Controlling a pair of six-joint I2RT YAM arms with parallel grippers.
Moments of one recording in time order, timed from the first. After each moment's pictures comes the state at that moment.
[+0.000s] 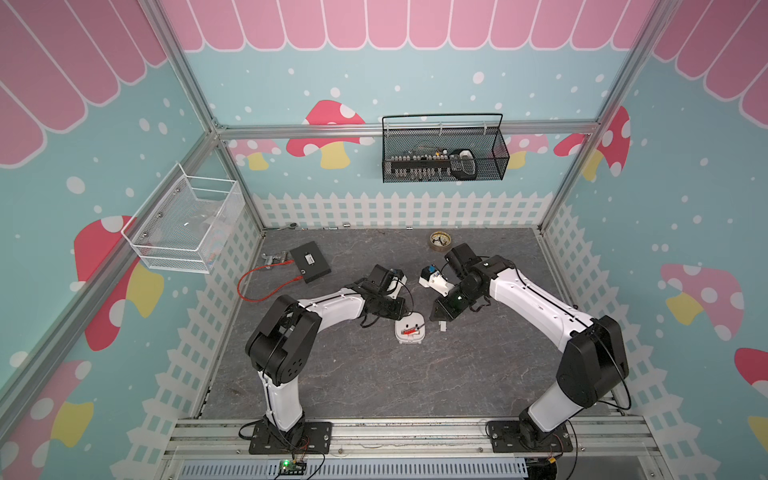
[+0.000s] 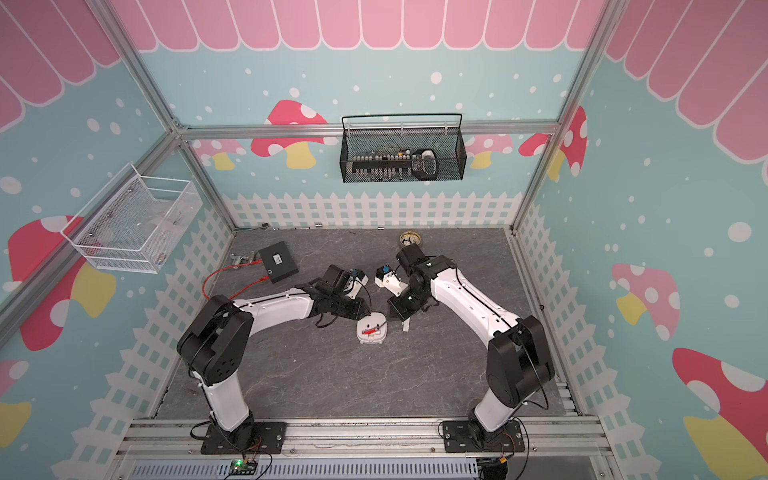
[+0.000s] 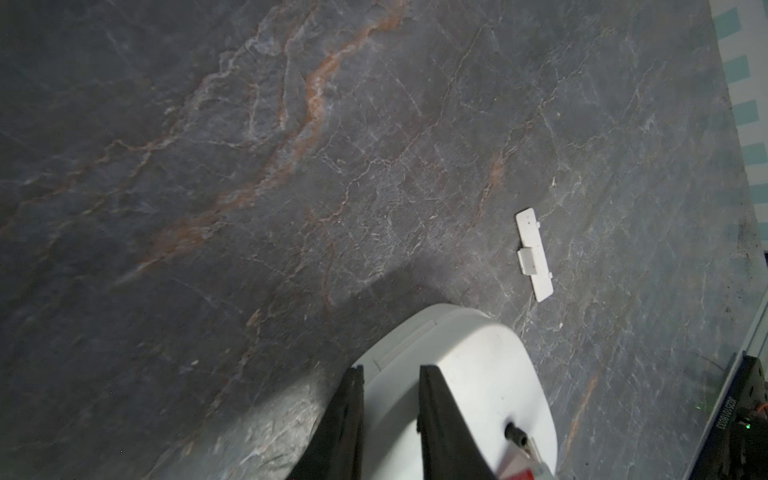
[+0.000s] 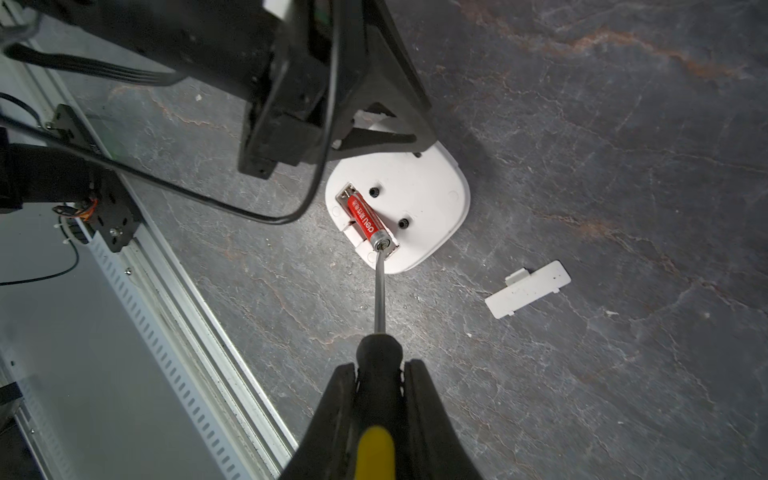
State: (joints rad) left arm -0.57 1.86 1.13 -0.26 0.34 -0.28; right arm 0.52 1.62 1.37 -1.02 -0.43 -0.21
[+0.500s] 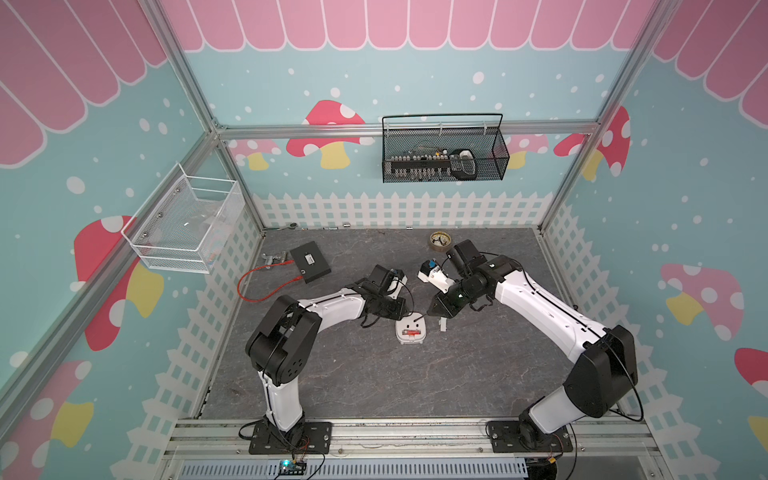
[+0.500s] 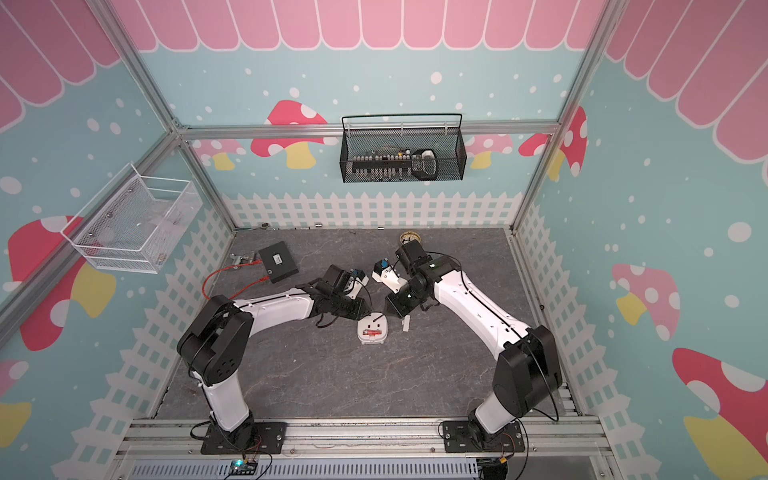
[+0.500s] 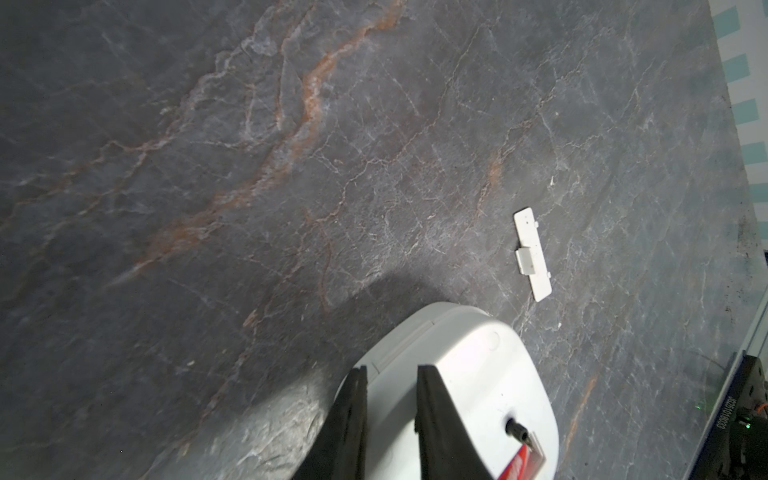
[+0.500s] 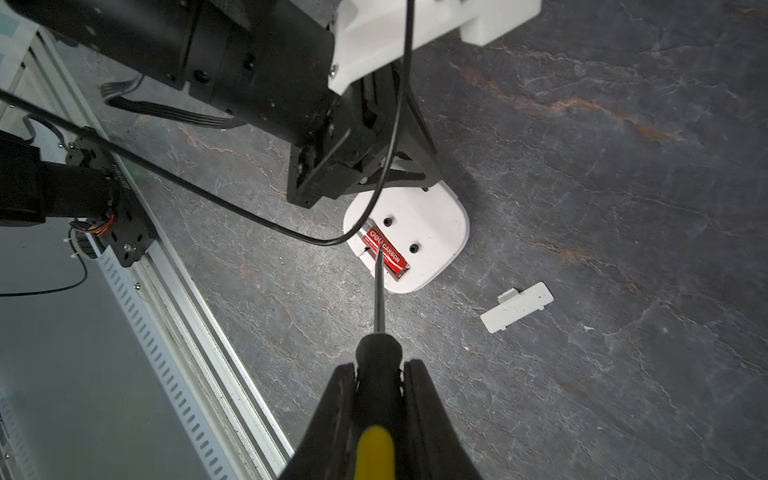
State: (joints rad) left arm -0.57 1.86 1.13 -0.26 0.34 -0.28; right arm 0.53 1.57 1.38 -1.00 -0.37 -0.18
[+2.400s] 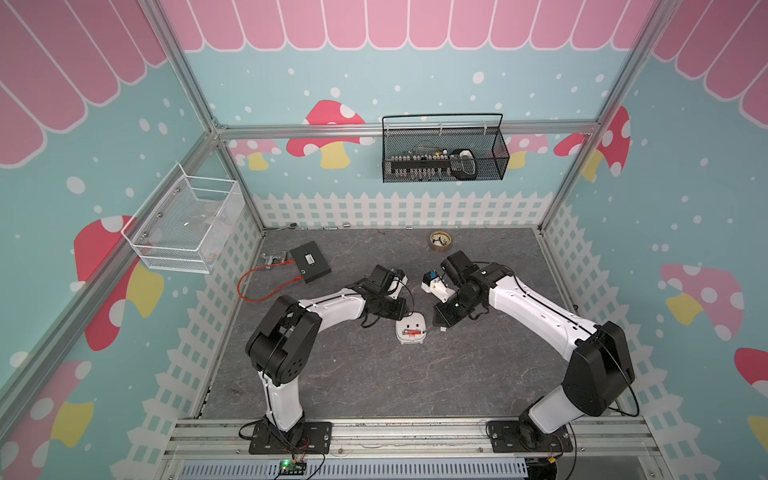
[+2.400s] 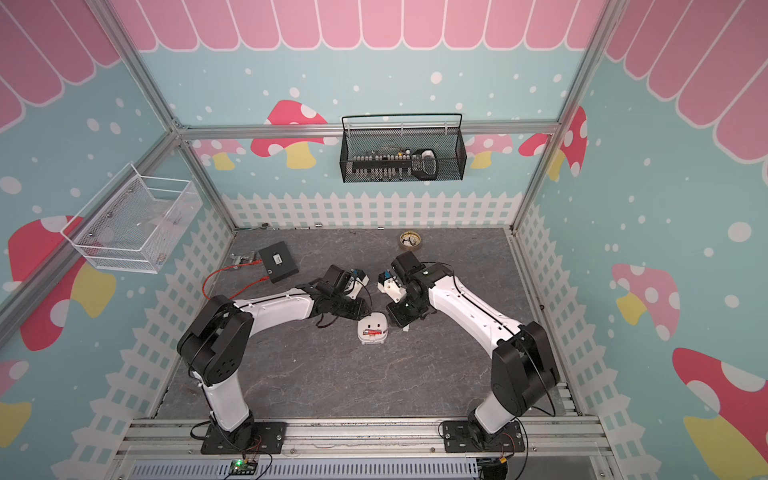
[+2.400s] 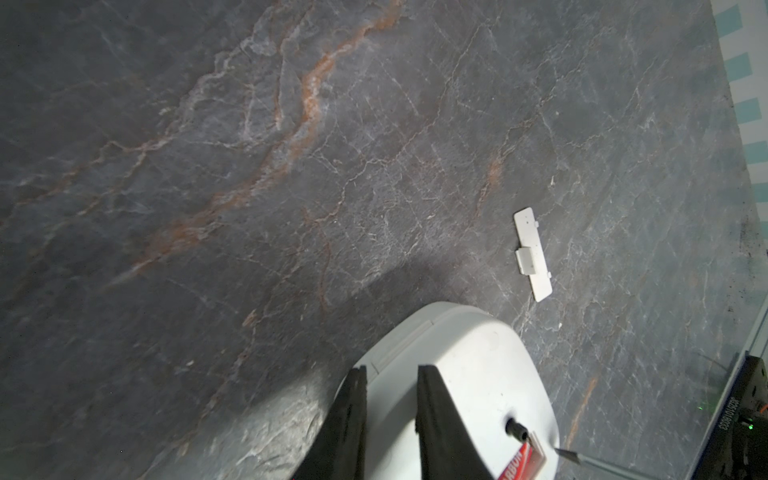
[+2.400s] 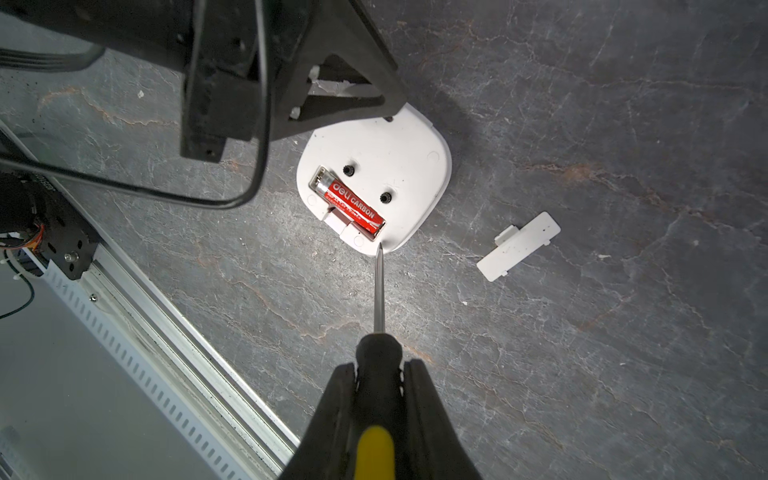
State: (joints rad) left arm -0.58 1.86 1.13 -0.26 0.34 -0.28; right arm 0.57 1.58 1.31 -1.01 -0.28 -0.05
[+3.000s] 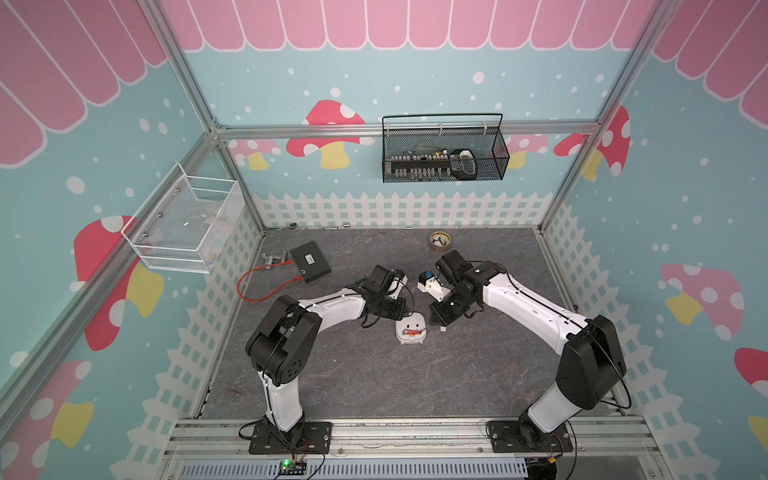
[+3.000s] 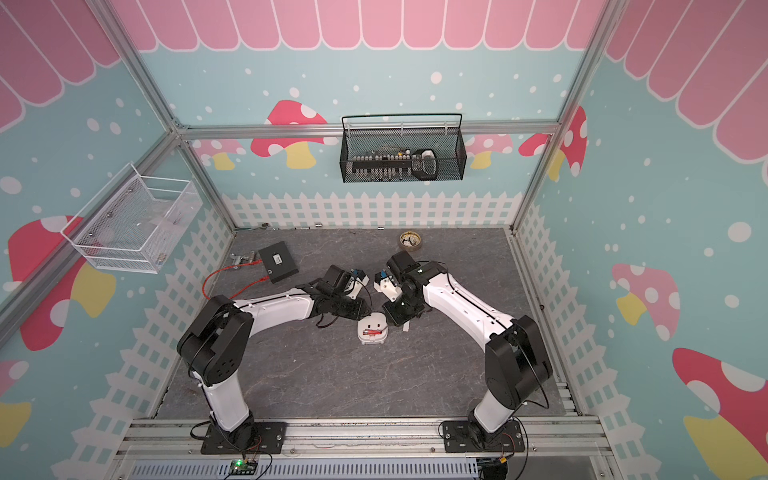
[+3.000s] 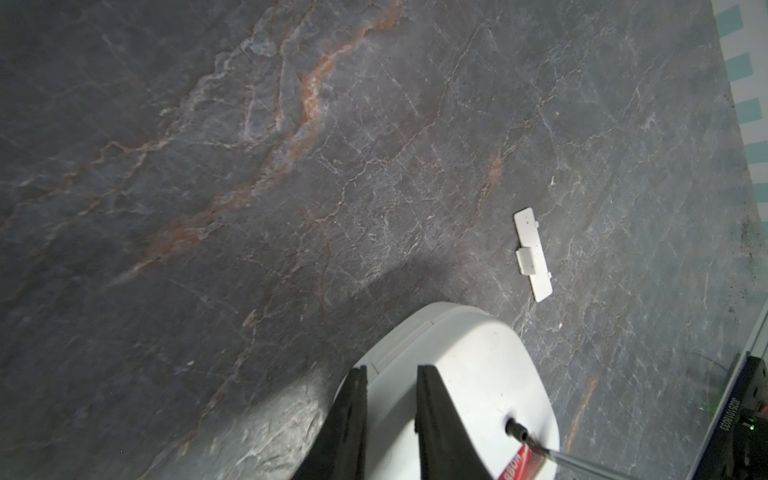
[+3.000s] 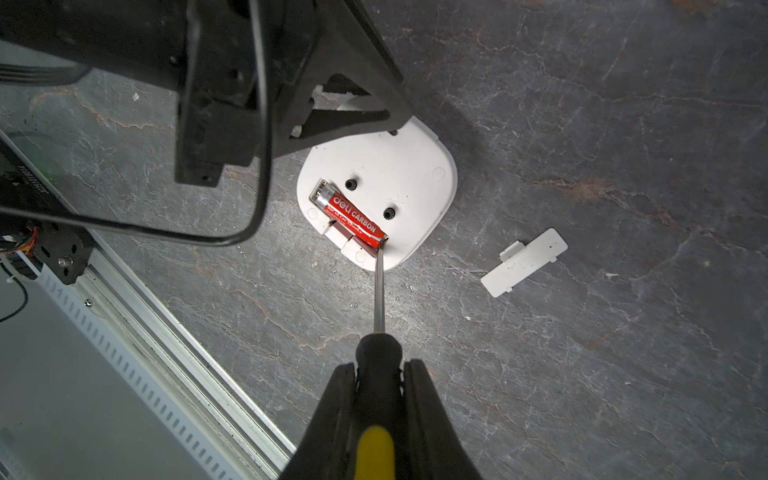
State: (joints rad) left arm -0.58 1.86 1.13 -0.26 0.33 -0.28; right arm 0.59 1.63 1.34 -1.01 -0.27 -0.05
